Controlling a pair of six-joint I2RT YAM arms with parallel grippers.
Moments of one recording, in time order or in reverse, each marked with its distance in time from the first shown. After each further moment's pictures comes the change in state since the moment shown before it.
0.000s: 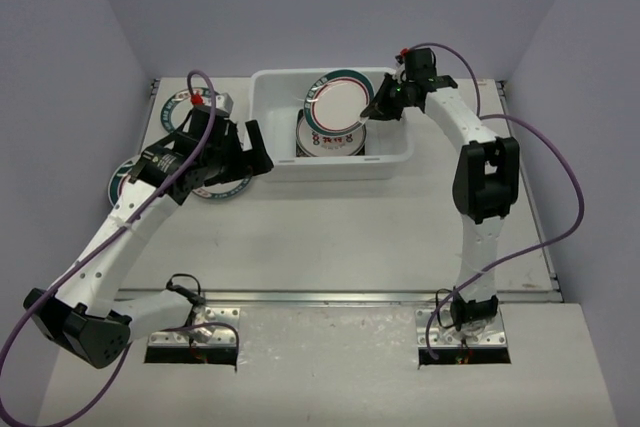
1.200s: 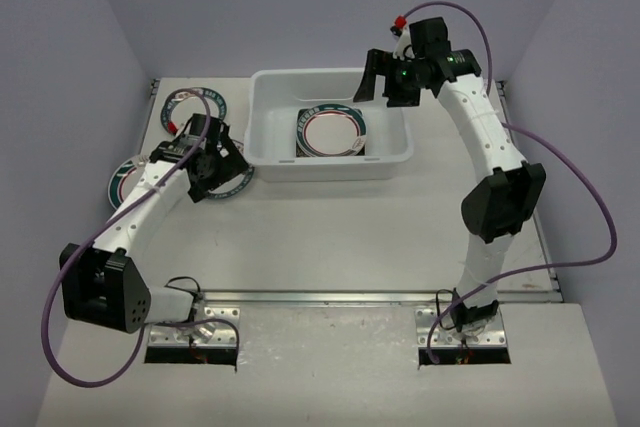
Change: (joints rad) left arm 0.229 0.173 -0.198 0.085 -0.127 -0.187; right arm 0.071 -0.158 0.243 -0.378 0.105 -0.324
